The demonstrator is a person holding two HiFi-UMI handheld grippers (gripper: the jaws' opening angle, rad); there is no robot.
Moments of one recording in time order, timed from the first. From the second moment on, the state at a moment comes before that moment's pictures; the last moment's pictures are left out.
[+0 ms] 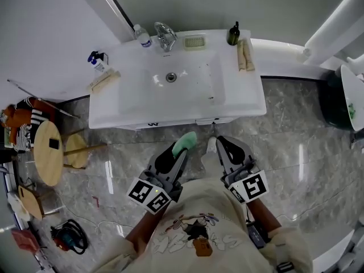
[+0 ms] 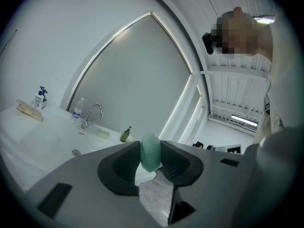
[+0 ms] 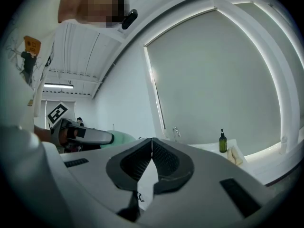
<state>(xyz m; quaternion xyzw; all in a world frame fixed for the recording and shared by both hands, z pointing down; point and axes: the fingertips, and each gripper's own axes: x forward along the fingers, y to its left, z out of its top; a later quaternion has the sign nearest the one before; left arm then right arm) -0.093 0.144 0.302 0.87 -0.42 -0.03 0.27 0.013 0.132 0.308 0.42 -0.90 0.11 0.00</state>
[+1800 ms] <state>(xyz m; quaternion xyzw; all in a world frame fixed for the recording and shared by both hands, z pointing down) -0.035 -0.041 0.312 0.87 -0.41 0.00 0.28 0.079 -0.054 0.323 0.47 -0.87 0.16 -0.01</state>
